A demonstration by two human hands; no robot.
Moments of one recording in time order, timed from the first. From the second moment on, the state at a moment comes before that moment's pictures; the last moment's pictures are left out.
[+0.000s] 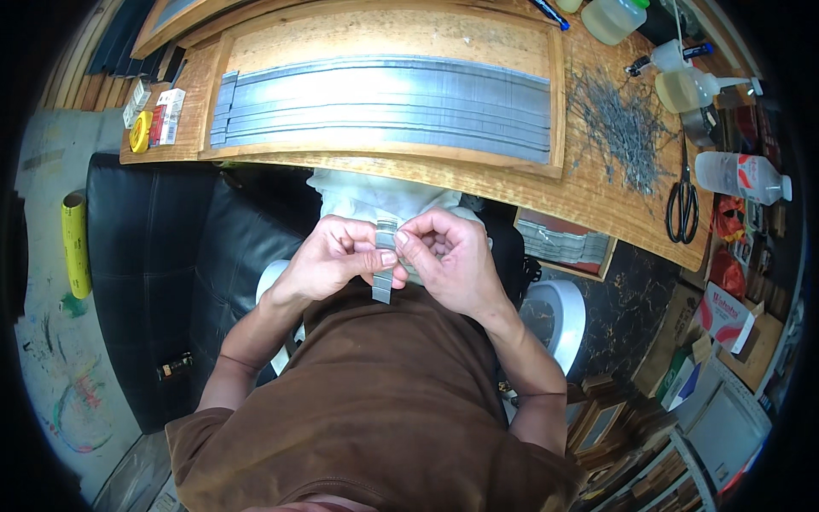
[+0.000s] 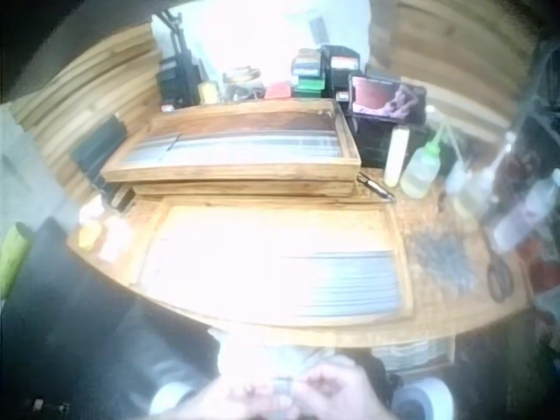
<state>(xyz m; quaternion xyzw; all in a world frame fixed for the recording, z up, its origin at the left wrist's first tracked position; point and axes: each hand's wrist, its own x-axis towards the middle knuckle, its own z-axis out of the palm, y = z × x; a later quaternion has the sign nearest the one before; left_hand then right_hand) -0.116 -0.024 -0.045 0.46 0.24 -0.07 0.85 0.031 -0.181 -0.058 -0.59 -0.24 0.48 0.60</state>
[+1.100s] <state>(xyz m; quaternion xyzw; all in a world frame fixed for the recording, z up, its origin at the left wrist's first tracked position) -0.119 -0.025 -0.049 0.41 0.27 -0.07 0.87 0.026 -0.176 -0.063 -0.58 -0.17 0.50 0.62</state>
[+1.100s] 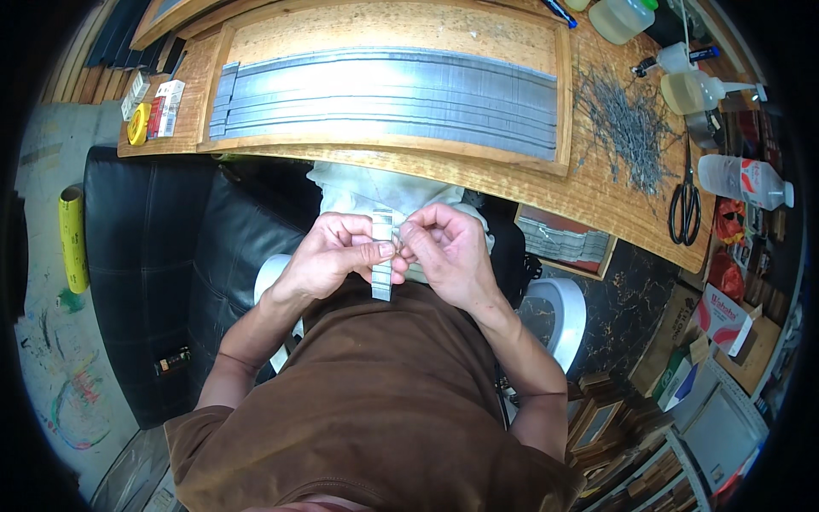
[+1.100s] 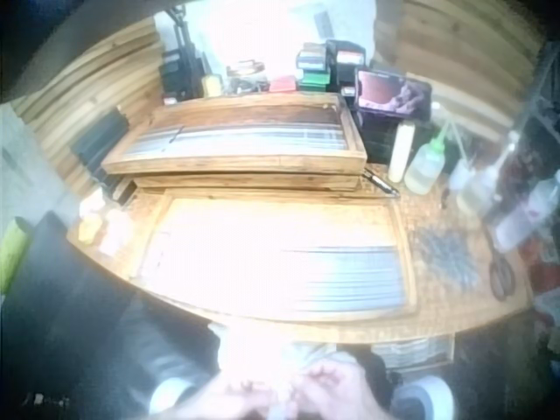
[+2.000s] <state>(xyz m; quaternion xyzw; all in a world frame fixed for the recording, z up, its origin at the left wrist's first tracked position) -0.122 -0.028 -0.045 0.41 0.26 -0.06 0.88 0.048 -0.180 -0.045 -0.68 -0.37 0.39 0.49</state>
